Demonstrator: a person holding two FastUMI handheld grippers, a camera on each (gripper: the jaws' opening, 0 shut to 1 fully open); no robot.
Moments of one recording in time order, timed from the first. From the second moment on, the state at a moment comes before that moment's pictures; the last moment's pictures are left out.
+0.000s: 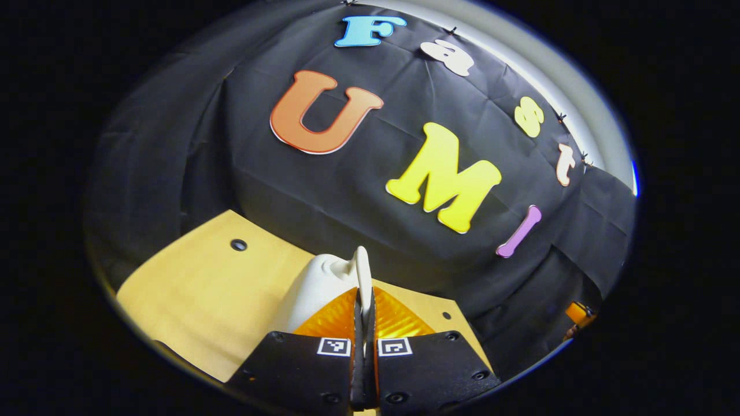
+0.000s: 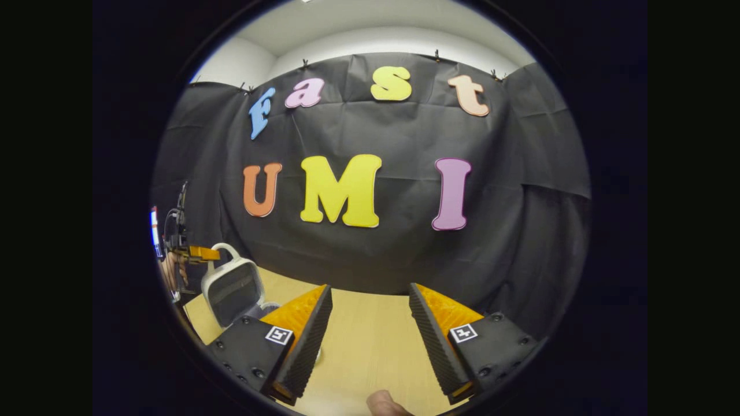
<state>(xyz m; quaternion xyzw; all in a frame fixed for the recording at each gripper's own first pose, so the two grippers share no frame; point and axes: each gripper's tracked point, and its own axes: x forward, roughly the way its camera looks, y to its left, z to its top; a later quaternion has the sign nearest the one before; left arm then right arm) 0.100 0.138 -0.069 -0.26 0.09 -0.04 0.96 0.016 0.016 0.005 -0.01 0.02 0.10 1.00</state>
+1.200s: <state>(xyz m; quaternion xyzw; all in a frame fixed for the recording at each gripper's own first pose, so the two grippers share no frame) 0.142 -0.092 -0.249 -0.02 0.26 -0.03 0.96 0.021 -0.077 -0.064 -0.02 0.10 0.06 0.99</state>
